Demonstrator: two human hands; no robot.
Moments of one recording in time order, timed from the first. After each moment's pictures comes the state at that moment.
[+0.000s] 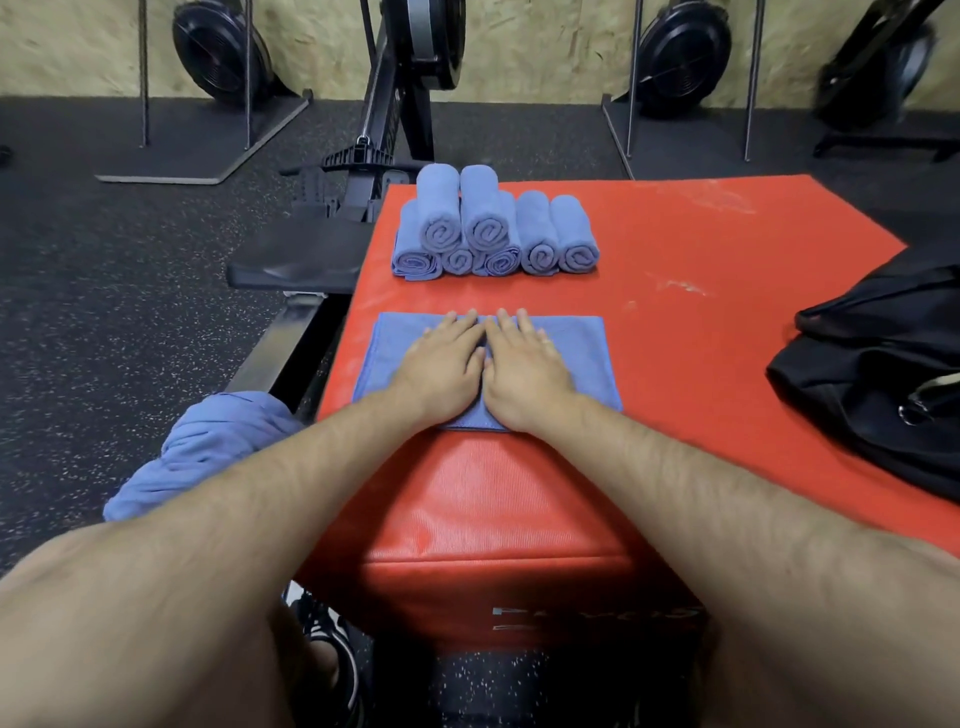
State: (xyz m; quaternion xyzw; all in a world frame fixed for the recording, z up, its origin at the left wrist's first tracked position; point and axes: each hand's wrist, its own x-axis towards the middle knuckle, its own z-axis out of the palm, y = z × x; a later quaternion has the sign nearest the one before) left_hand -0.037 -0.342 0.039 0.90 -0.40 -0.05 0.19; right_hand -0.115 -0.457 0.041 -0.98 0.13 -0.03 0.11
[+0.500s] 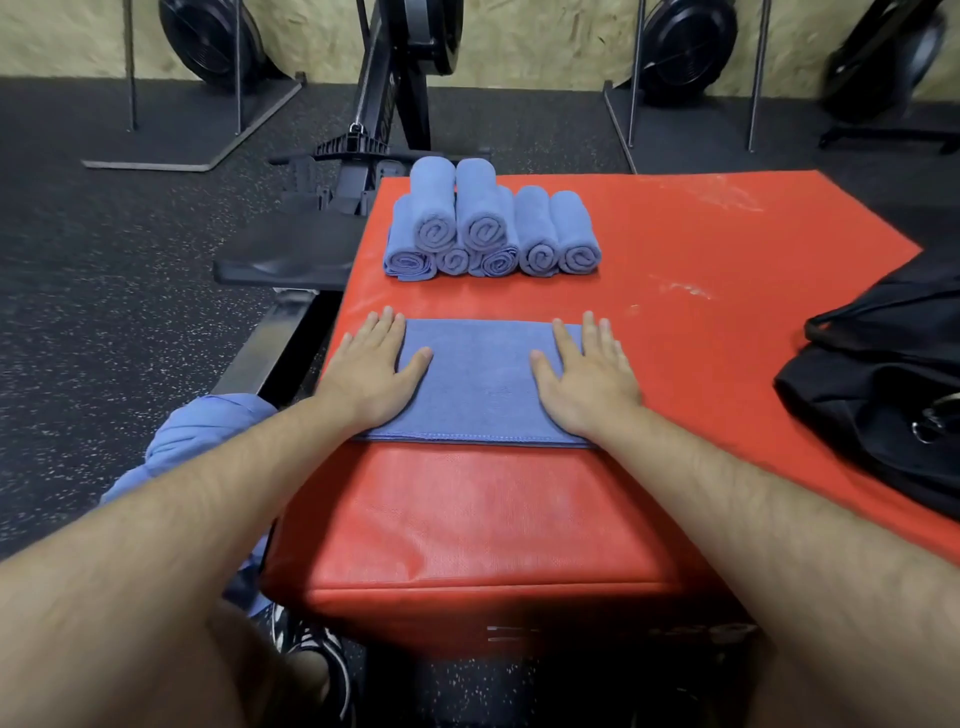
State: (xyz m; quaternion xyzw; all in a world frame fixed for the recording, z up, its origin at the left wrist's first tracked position) left_hand 0.006 -0.295 0.030 0.95 -0.29 -0.07 0.12; right_hand -0.139 -0.518 0.034 -0.96 0.26 0.01 0.12
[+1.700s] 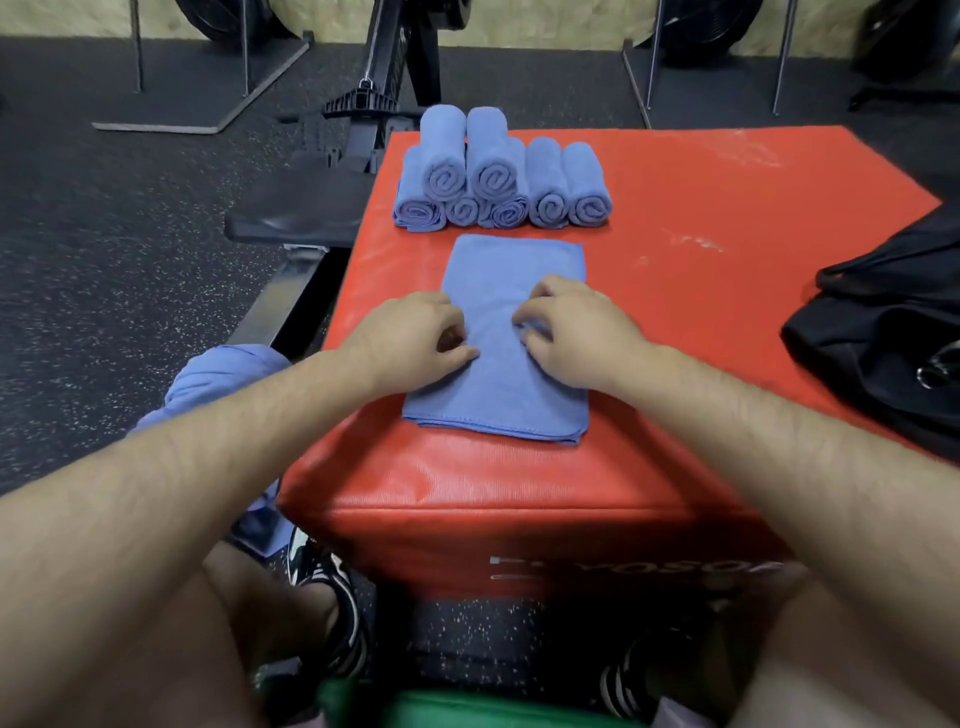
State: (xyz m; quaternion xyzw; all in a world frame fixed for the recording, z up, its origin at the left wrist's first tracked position) left_hand -0.047 -0.298 0.061 0.86 -0.50 0.01 0.11; right_hand -0.159 -0.495 0.072 -0.99 0.04 -0.05 0.11
